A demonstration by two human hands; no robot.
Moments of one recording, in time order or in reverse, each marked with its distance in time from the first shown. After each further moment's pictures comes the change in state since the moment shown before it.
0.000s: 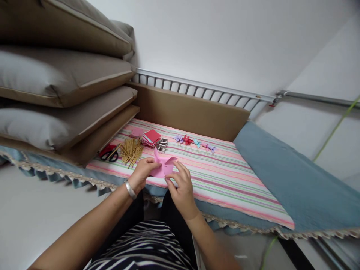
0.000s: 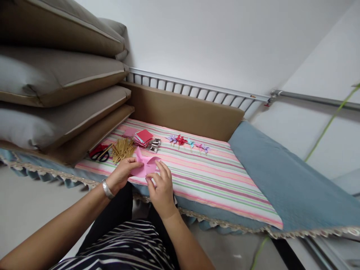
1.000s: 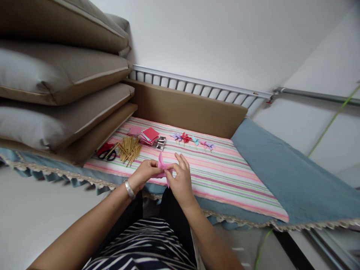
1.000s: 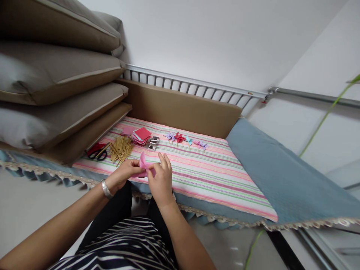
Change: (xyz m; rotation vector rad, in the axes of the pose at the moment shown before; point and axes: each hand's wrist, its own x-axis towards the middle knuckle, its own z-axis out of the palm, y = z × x) left_hand -0.003 -0.005 0.005 0.173 -0.218 -0.010; right_hand 0.017 0.003 0.006 -0.024 -0.002 0.204
